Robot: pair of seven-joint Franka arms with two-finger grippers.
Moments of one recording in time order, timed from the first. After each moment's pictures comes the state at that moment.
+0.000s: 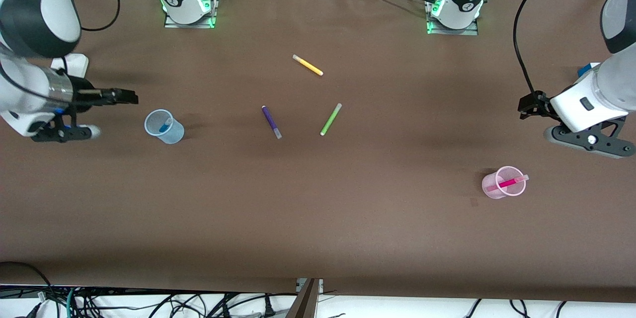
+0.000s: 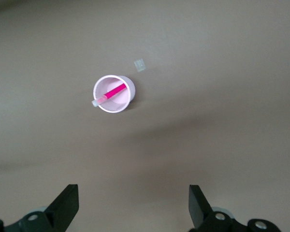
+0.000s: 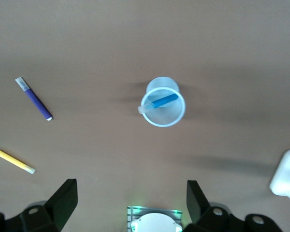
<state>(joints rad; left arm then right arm) 0.01 0.30 -0.12 -1.28 0.14 1.46 0.16 0.11 0.21 -0.07 -1.51 0.07 1.43 -0.01</state>
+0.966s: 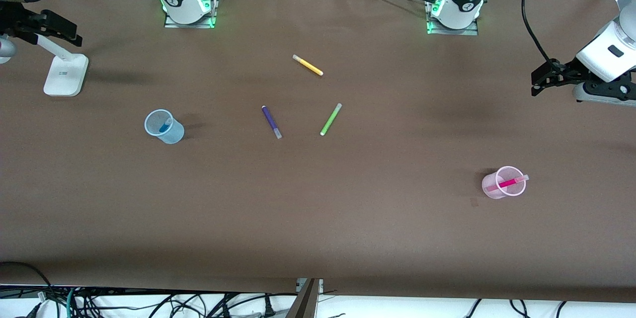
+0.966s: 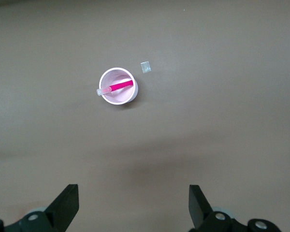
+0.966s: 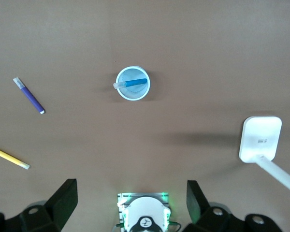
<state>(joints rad) -0.03 -0.04 0.01 -1.73 0.04 1.71 0.12 0.01 -0.08 -0.02 -1.60 0.00 1.35 0.06</state>
